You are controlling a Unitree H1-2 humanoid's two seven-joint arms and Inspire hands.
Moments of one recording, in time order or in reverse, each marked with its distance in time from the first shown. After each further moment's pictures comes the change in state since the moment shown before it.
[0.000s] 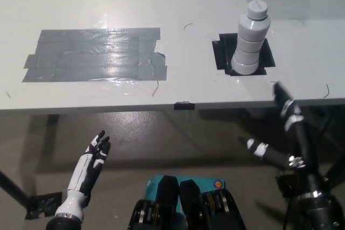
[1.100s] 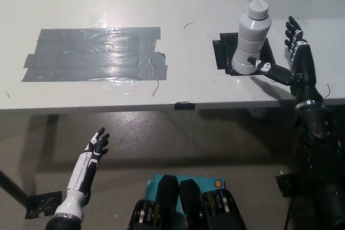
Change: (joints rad) left_arm -0.004 0.001 -0.001 0.008 0.003 -0.051 0.001; right_arm -0.532 -0.033 -0.151 0.683 0.044 0.111 -0.062
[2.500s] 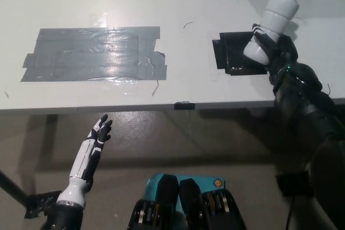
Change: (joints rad) left_arm -0.046 0.000 -0.003 -0.015 0.012 -0.005 -0.001; right_arm -0.419 -0.016 -0.232 0.688 0.196 0.142 -0.016
